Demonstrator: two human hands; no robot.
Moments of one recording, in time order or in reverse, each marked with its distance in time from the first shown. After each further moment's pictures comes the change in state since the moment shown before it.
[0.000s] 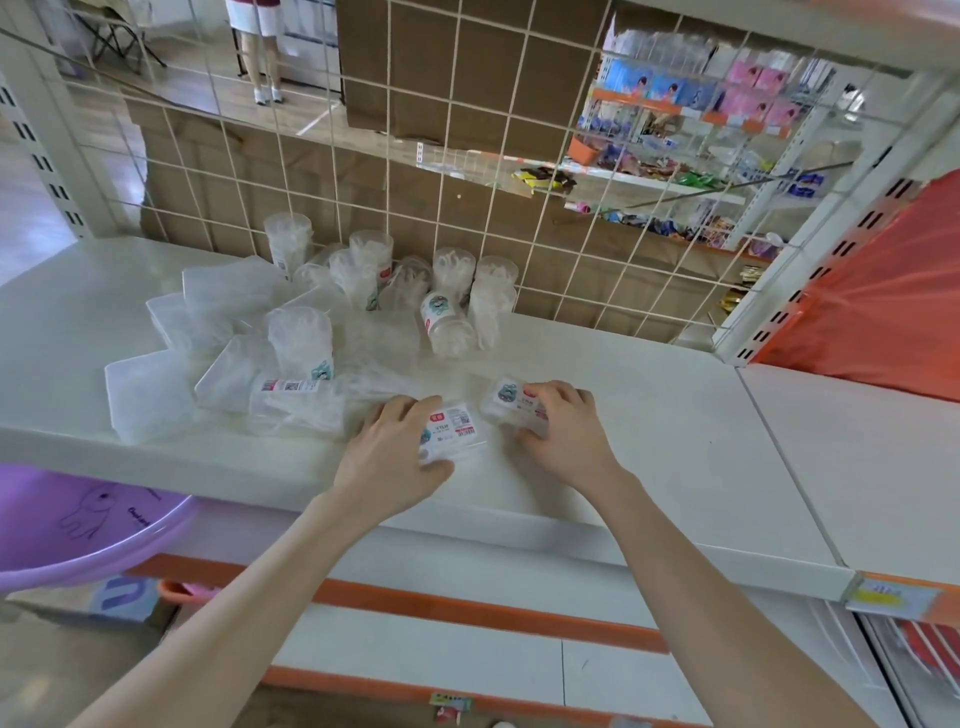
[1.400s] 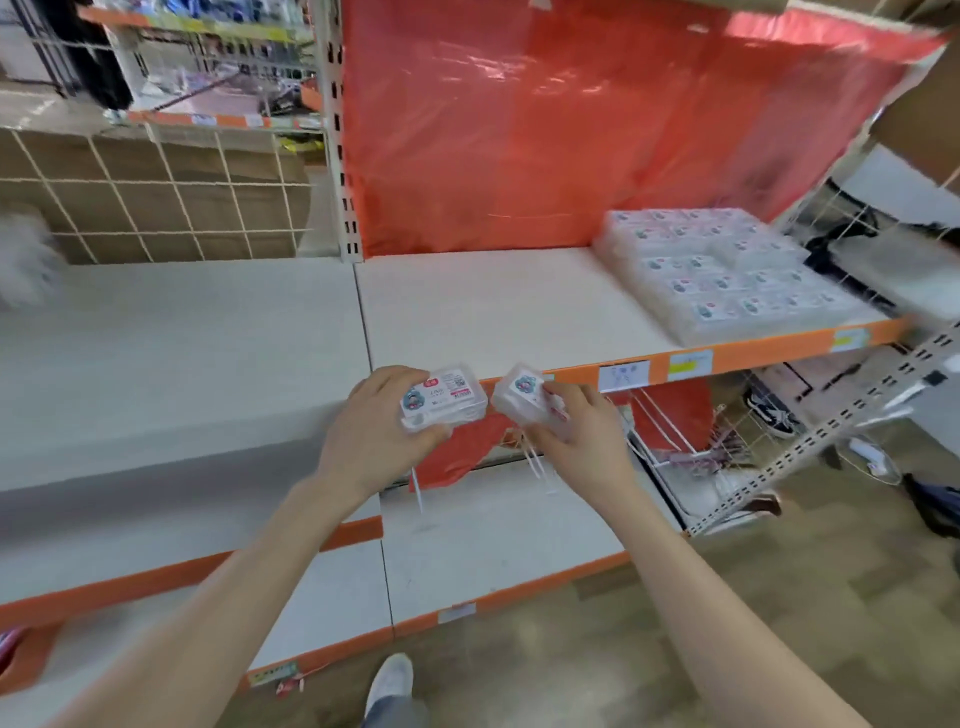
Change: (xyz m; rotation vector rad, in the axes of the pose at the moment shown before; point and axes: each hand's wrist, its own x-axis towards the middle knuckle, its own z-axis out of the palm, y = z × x) left_hand -0.091 0.369 0.199 -0.218 -0.058 0.391; right_hand -0.288 0.335 -0.178 0.124 0.403 0.318
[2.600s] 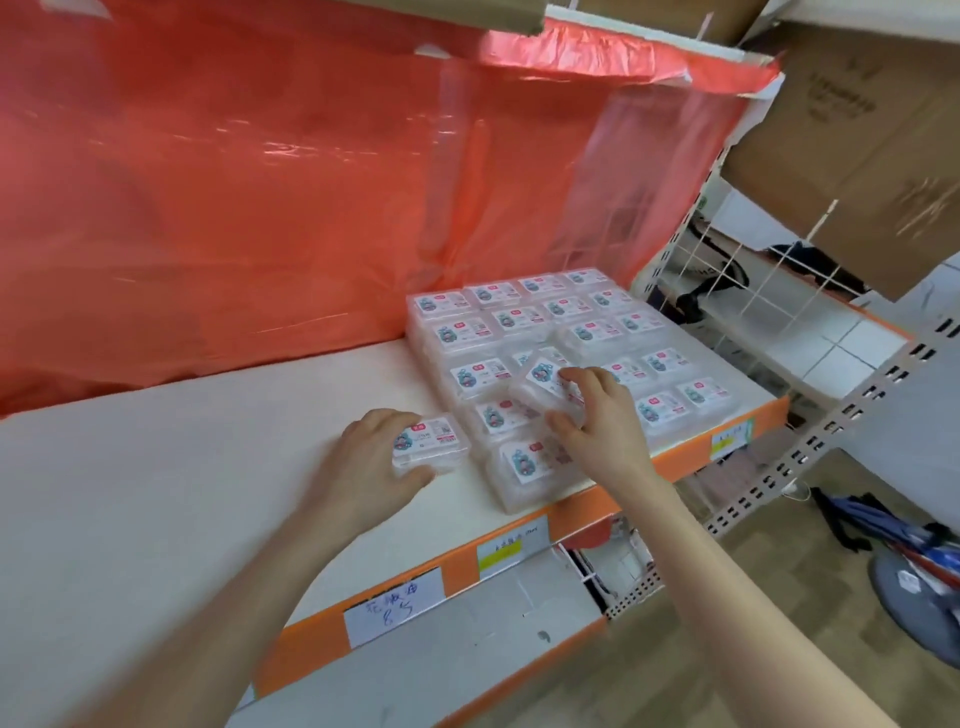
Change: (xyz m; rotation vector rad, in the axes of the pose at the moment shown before) left_hand 0.255 0.129 0.209 0.091 -0.192 0.115; right_hand 0.230 0.240 -0.143 -0.143 0.124 0.084
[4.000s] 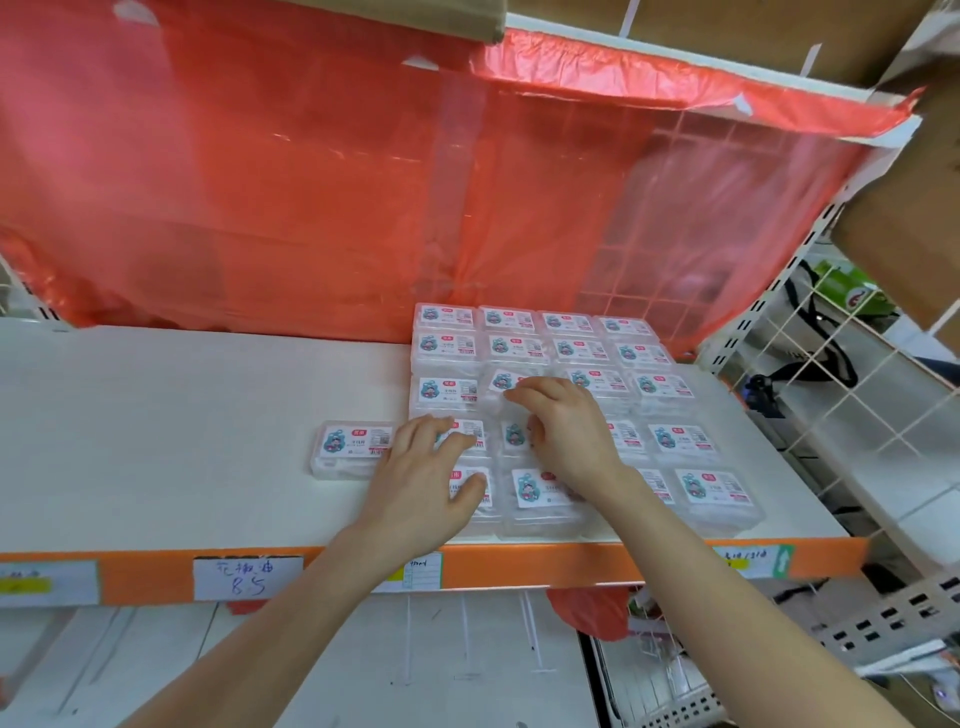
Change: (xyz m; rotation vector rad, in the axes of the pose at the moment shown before) left_hand 0.021 0.111 0.094 0.181 0.285 -0.155; right_hand 0.079 0.063 -0.002 0.009 -0.140 -0.693
